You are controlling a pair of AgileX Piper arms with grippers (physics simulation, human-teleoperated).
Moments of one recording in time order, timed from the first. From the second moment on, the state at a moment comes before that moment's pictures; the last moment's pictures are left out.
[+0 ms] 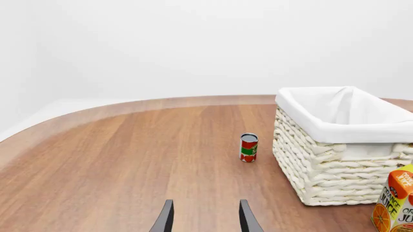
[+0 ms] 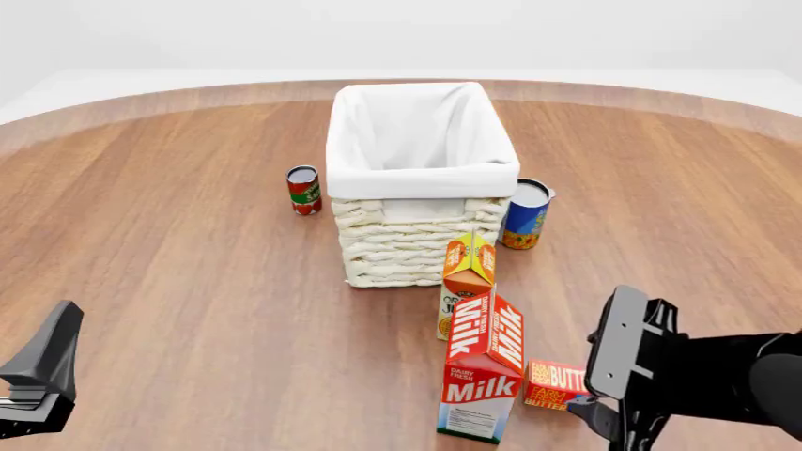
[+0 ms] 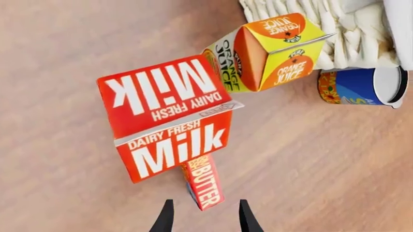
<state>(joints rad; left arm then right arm) 0.00 0.01 0.00 0.00 0.00 0.46 1.04 -0.41 0.47 -0.70</state>
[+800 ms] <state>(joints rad) 0.00 0.01 0.00 0.00 0.00 0.46 1.16 -0.40 0.35 -0.70</state>
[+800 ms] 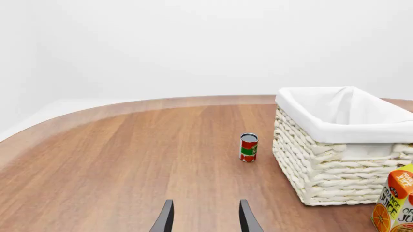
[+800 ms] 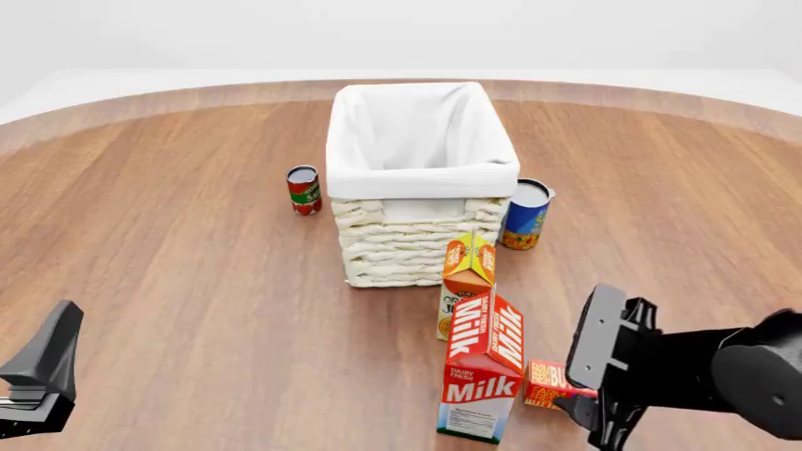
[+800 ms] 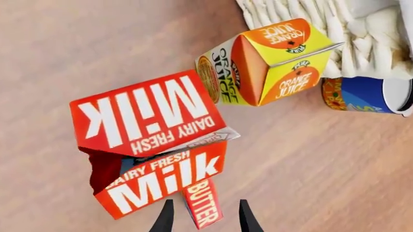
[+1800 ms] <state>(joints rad) 0.00 0.01 0.00 0.00 0.00 0.47 1.32 -0.35 0.15 -0.66</state>
